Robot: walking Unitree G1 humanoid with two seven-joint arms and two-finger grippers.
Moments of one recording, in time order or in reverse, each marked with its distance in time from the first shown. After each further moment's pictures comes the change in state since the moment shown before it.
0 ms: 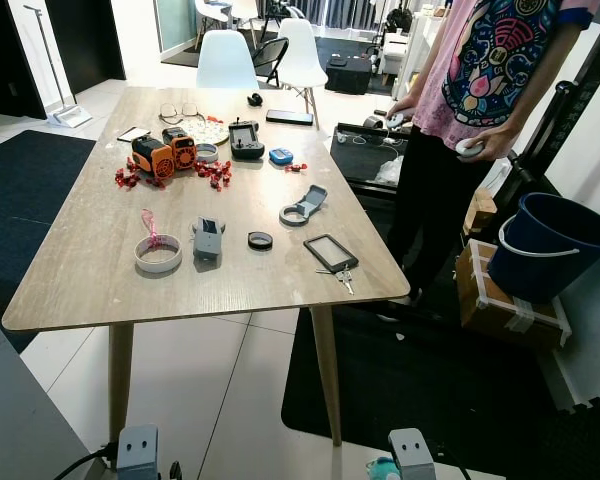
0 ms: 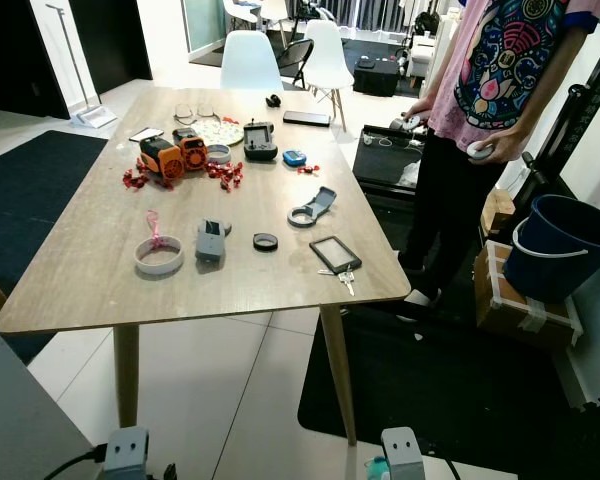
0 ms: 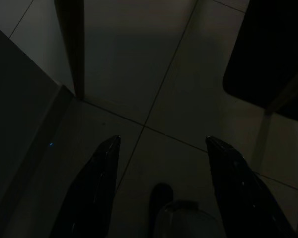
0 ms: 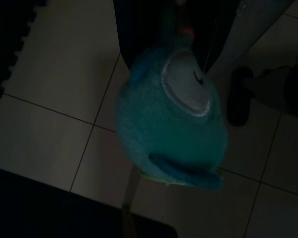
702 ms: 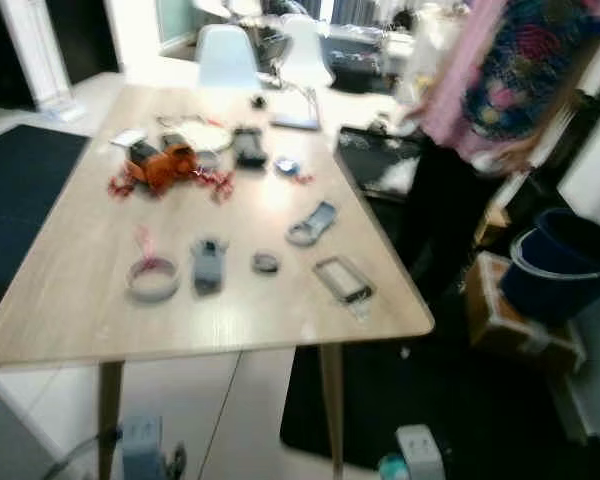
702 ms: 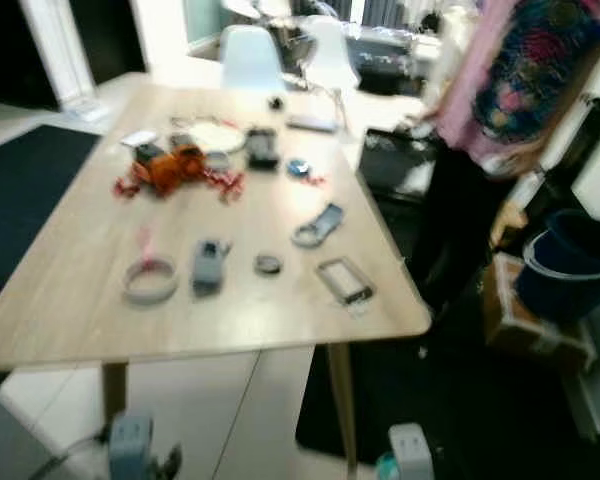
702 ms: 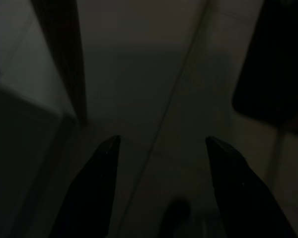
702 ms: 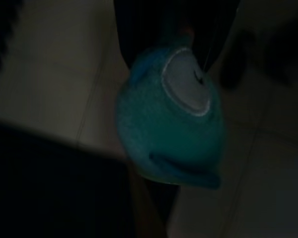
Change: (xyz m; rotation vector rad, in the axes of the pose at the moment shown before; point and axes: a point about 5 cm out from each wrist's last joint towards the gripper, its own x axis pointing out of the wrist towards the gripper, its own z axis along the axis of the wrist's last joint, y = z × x) left arm -0.001 0.014 0.001 0.003 0.001 0.052; right arm 0.004 0.011 0.020 -0.035 -0.060 0.032
